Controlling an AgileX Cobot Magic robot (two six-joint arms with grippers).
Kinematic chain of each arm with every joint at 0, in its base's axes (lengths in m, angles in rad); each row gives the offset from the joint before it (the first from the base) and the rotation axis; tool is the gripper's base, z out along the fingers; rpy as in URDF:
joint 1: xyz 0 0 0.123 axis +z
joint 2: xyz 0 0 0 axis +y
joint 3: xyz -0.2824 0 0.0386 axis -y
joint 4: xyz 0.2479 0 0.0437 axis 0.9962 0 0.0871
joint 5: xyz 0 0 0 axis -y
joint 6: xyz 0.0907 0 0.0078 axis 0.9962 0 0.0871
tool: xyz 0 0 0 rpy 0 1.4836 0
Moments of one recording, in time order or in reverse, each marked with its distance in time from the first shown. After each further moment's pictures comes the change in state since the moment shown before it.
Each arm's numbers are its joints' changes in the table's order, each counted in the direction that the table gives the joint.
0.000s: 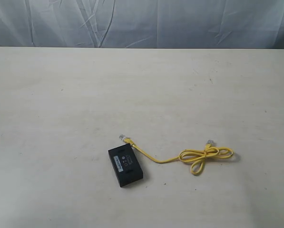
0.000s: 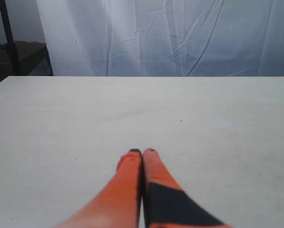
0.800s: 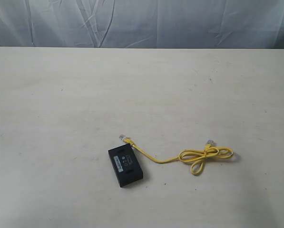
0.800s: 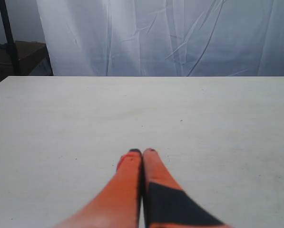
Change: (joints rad) left arm 0.000 0.000 0.000 0.000 0.000 0.000; right arm 0.000 0.544 0.495 -0.071 -0.637 0.000
